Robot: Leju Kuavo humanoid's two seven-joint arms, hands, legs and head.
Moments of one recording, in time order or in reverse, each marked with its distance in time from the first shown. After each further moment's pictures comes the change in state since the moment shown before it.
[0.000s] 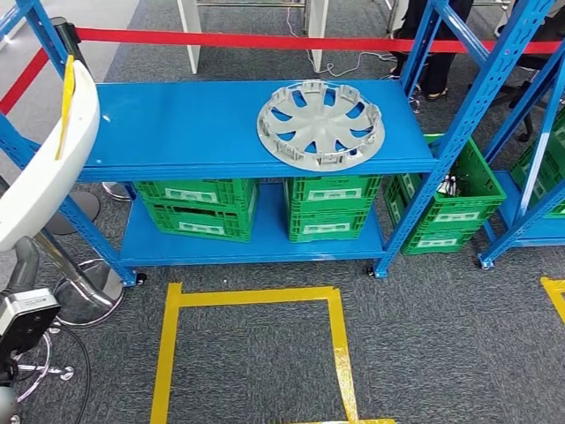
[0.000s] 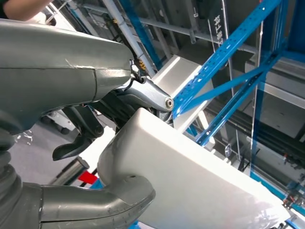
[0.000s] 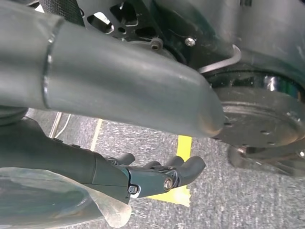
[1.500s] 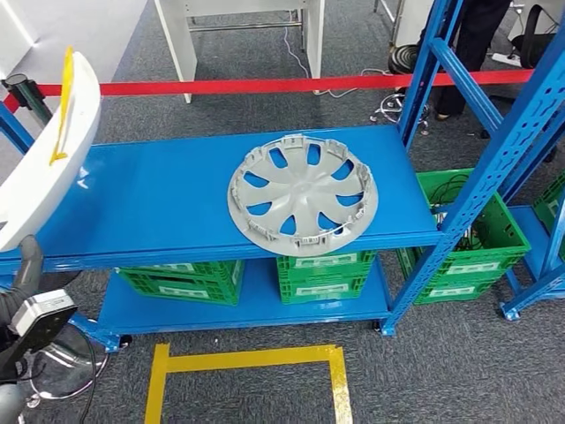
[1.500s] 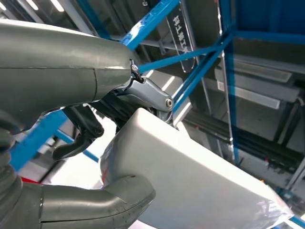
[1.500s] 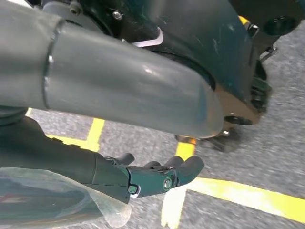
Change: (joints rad) left arm -0.015 -0.015 -0.010 0.010 -0.120 0.011 0.019; right arm -0.087 0.117 -0.006 0.268 0.130 0.130 -0.019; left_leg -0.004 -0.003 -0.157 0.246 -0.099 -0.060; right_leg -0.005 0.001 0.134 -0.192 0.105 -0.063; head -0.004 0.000
